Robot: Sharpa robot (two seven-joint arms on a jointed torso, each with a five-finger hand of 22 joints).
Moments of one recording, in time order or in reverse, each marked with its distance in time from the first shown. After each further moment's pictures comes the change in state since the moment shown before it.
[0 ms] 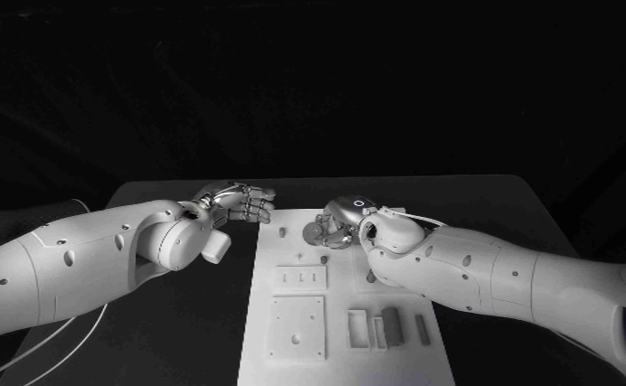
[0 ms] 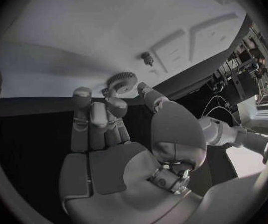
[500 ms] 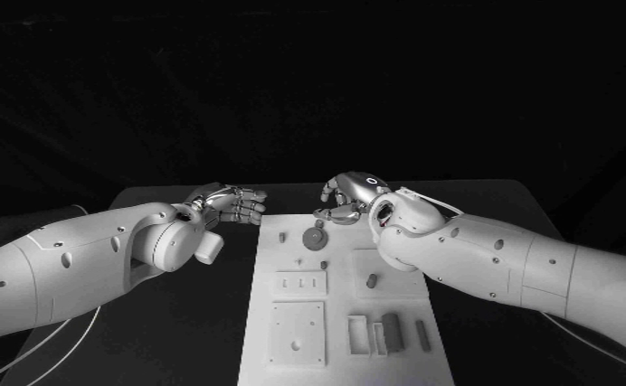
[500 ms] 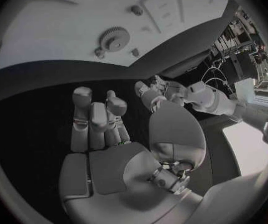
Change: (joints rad) left arm 0.000 -0.002 0.000 -0.049 0.000 -0.001 0.003; left_hand 0.000 0.000 0.000 0.000 0.000 0.000 0.000 0.000 0.002 0.000 0.000 0.000 0.001 0.000 0.000 -0.004 0.001 0.000 0.000 0.000 0.000 0.001; right arm 0.025 -0.097 0.125 0.126 0.079 -0.068 0.044; right_hand 0.045 0.026 -0.012 -0.027 0.001 -0.055 0.023 -0.032 -0.002 -0.015 0.015 -0.007 0.003 -0.022 0.022 -0.003 -0.026 0.000 -0.006 -0.009 0.000 0.000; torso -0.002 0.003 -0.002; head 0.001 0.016
